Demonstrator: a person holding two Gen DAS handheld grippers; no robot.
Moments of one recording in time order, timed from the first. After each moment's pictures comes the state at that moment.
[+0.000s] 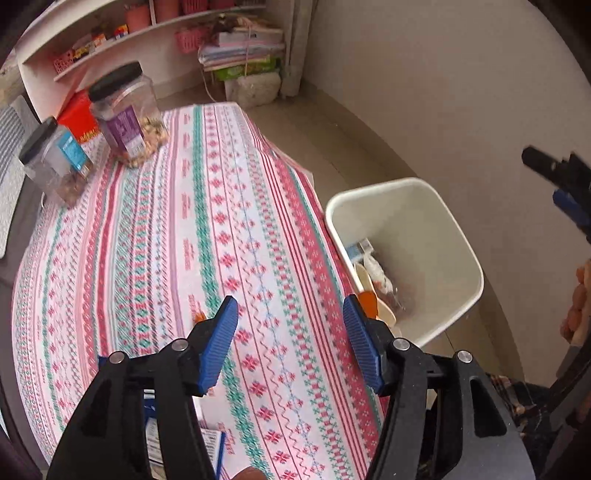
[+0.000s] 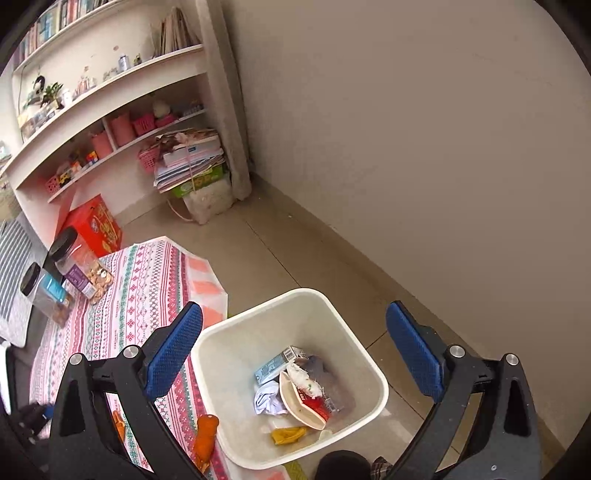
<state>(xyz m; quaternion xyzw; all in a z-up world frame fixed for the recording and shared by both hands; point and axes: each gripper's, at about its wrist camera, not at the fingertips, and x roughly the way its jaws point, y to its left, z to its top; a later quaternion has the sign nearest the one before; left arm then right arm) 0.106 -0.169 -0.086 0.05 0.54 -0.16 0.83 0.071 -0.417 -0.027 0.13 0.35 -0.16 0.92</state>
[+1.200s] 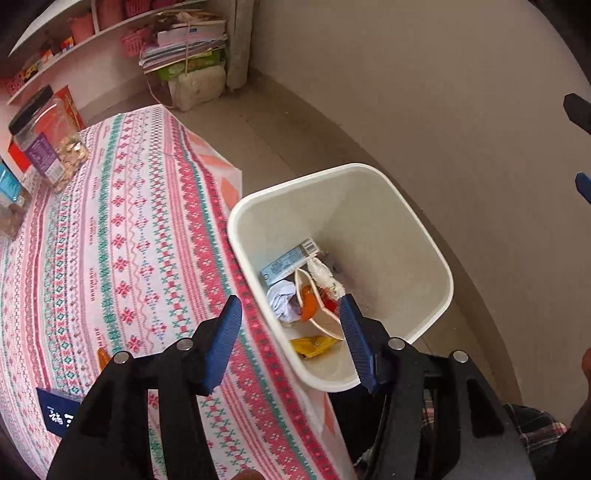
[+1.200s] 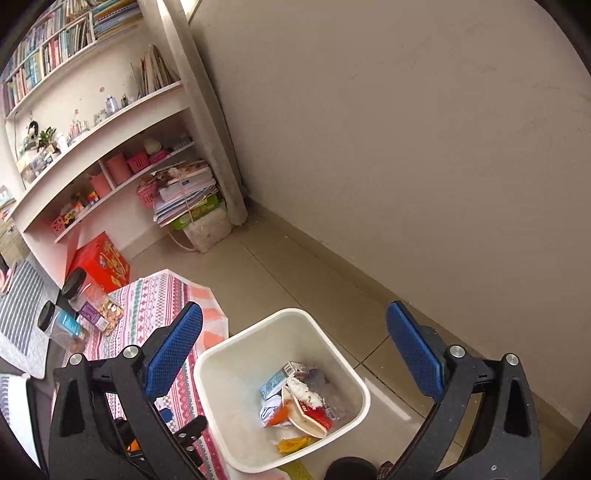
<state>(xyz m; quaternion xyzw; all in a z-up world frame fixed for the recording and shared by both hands) 0.127 -0.259 -0.105 0.06 0.53 -0.21 0.82 0.045 -0.458 -0.012 0.18 0.31 -0.15 0.92</state>
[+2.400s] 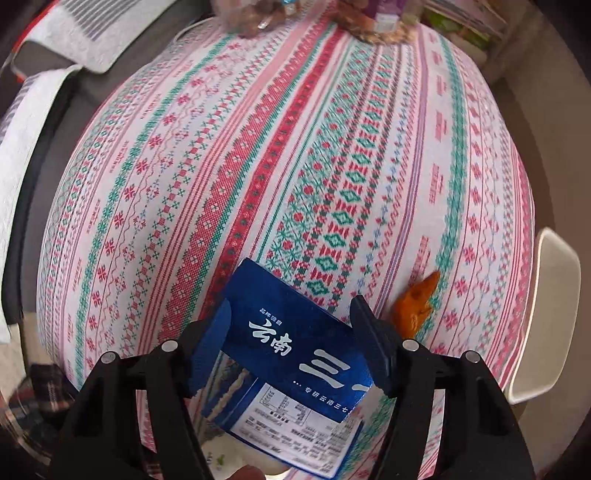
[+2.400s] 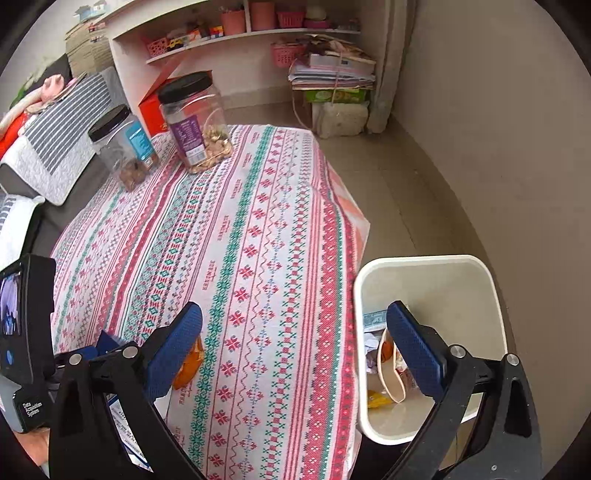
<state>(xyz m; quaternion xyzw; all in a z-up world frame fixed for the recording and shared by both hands) 0.134 -0.016 -0.160 -0.08 0.66 0.12 0.74 0.129 -0.215 -0.084 -0.01 0.48 0.05 0.87</state>
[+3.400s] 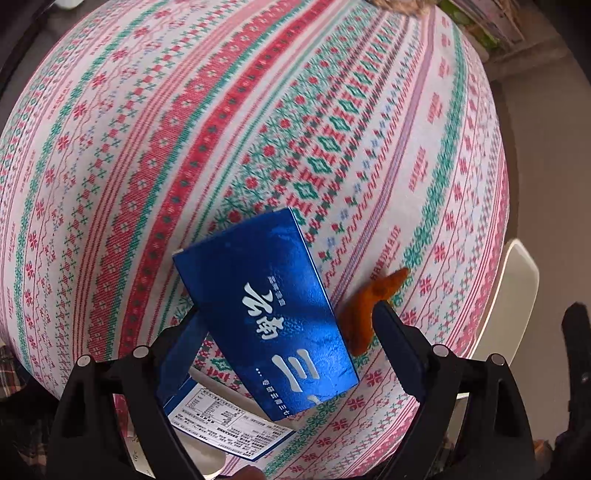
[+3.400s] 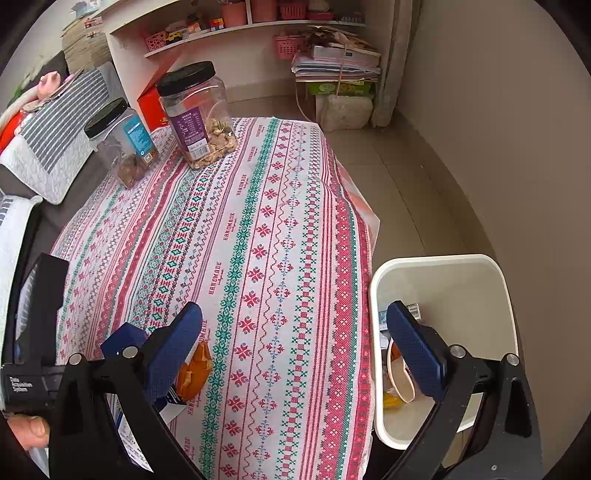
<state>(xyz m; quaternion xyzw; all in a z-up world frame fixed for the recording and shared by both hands) 0.146 -0.014 -0.188 -0.20 0.71 0.07 0.67 0.141 -0.213 -0.085 0.00 0.49 0.05 0.87</state>
